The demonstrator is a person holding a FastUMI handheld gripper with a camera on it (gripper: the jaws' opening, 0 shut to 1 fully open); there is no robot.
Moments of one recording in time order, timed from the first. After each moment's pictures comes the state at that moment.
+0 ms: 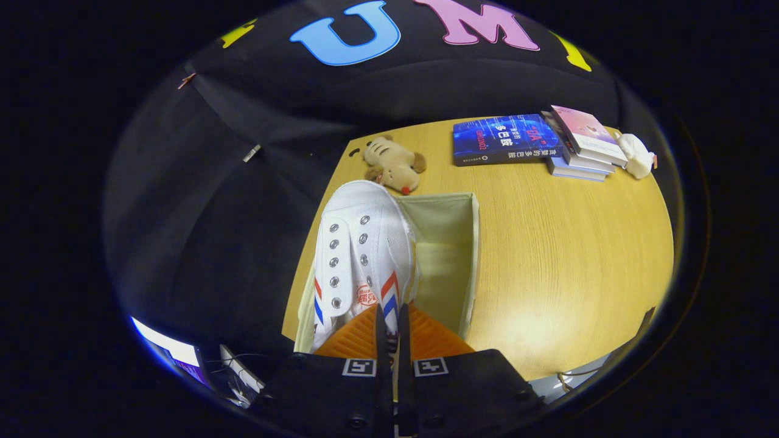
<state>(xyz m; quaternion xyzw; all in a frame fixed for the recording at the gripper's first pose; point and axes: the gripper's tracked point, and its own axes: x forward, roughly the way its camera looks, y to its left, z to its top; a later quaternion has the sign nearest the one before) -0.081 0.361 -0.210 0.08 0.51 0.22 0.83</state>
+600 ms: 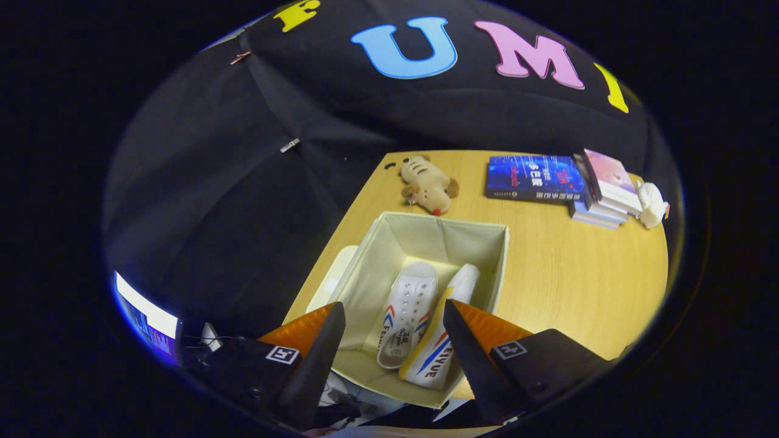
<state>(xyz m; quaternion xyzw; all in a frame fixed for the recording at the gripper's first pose) -0.084 0.374 -0.144 0.03 0.40 0.30 0.87</state>
